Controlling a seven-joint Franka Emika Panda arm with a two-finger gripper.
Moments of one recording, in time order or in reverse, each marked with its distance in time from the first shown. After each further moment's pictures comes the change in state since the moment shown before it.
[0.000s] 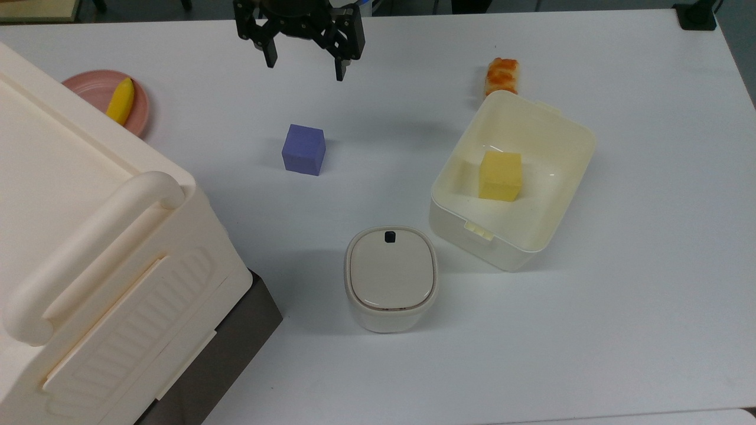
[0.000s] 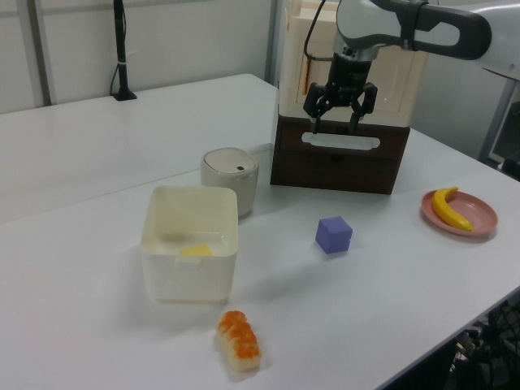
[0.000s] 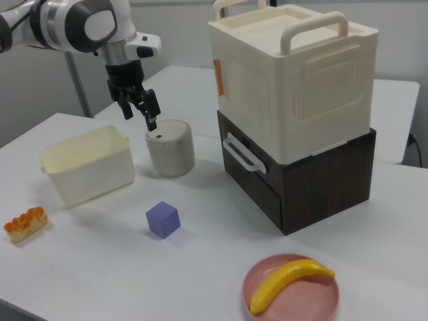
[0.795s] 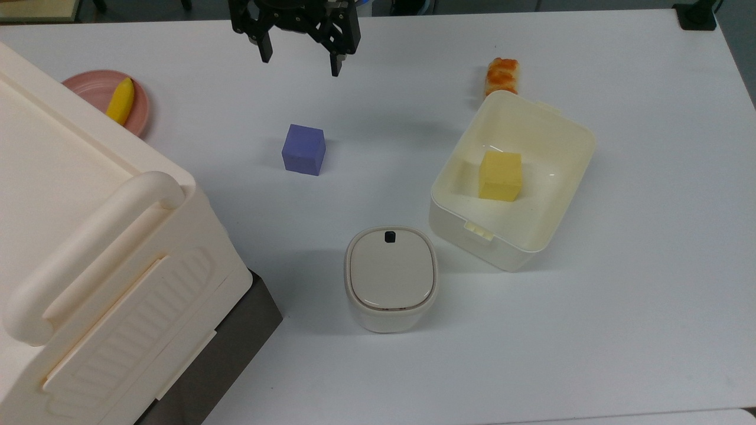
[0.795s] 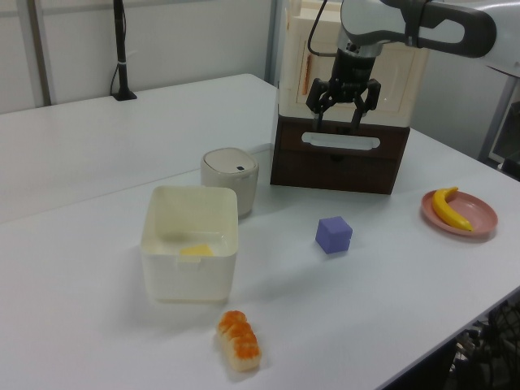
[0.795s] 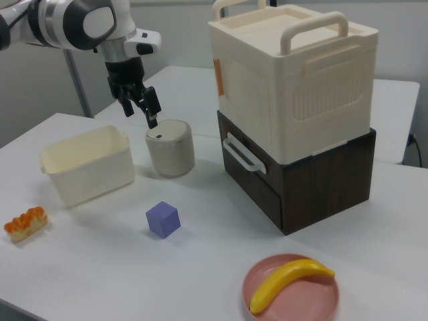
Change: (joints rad) arm -0.008 -0.013 0.000 0.001 0.000 0.002 0.004
